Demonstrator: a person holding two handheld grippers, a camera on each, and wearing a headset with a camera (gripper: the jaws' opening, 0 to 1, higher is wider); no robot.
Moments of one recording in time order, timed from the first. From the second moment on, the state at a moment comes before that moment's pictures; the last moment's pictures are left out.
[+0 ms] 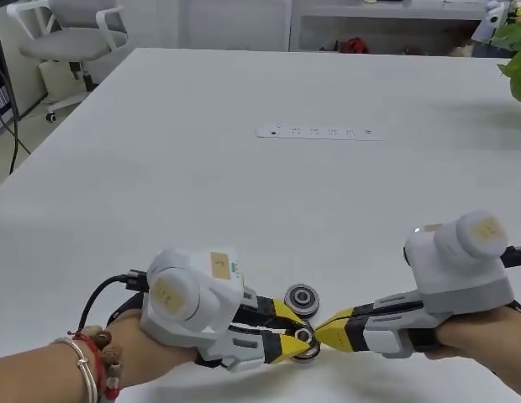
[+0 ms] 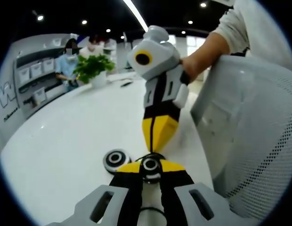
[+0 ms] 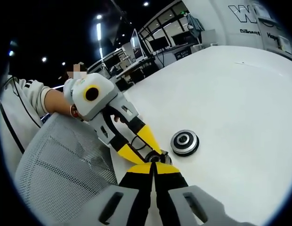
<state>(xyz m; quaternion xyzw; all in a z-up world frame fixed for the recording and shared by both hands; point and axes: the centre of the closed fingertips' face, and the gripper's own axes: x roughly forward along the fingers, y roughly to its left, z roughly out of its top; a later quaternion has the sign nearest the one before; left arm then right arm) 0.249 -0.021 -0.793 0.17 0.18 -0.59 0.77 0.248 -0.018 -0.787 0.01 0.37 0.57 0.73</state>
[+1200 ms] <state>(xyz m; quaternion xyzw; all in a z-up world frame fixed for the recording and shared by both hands) 0.240 -0.011 -0.759 0.17 0.19 -0.61 0.75 0.254 -0.018 -0.776 0.01 0.36 0.57 0.74</state>
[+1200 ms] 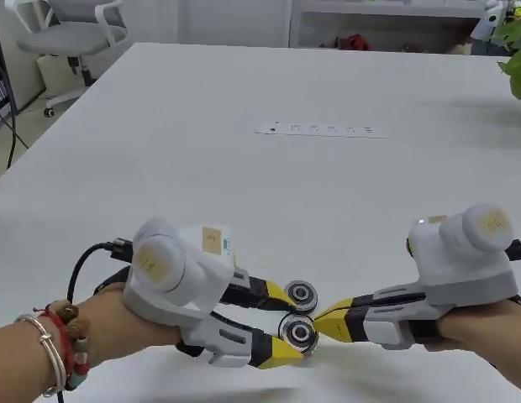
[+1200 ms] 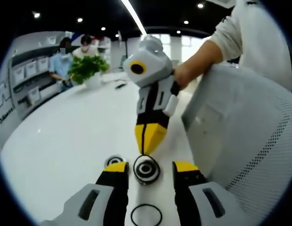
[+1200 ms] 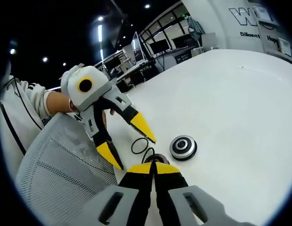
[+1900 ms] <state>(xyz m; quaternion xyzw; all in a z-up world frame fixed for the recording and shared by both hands) 0.234 0.059 -0.722 0.19 0.17 -0.56 0.79 0.242 -0.039 -0.747 -0.05 0.35 0.59 0.73</state>
